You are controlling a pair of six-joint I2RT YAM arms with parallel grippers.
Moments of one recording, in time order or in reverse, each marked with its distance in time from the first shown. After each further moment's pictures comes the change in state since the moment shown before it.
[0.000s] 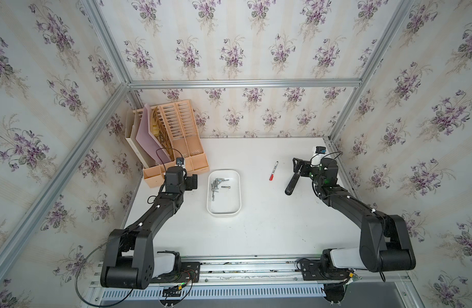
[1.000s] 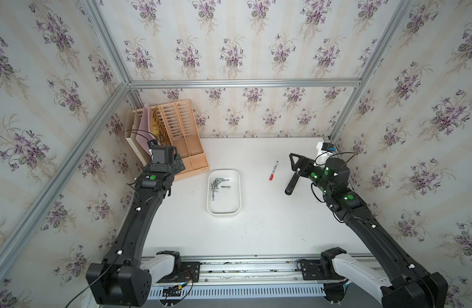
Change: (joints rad) left arm -0.001 -0.141 0.572 -0.803 -0.184 -0.430; right arm 0.322 -0.356 0.151 -0.449 0.141 0.328
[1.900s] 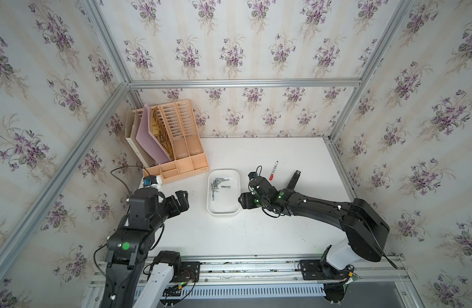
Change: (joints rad) left arm -0.041 -0.465 -0.211 -0.286 0.448 -0.056; right arm 0.513 0.623 0.126 -0.111 0.032 0.029
